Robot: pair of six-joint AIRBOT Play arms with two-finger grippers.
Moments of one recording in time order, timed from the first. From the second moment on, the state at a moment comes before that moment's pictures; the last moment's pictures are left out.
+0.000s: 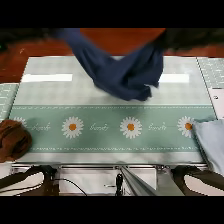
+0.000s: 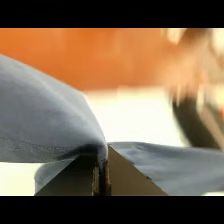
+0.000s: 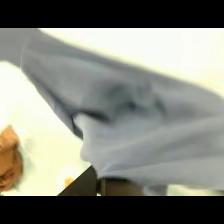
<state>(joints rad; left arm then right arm) 0.08 -1.29 1.59 0.41 -0.92 -1.09 0.07 -1.29 1.83 -0.81 1.35 1.50</state>
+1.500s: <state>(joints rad) 0.19 -0.85 1.12 0.91 -0.76 -1.25 0.06 -0.78 0.96 -1.08 1.24 1.61</state>
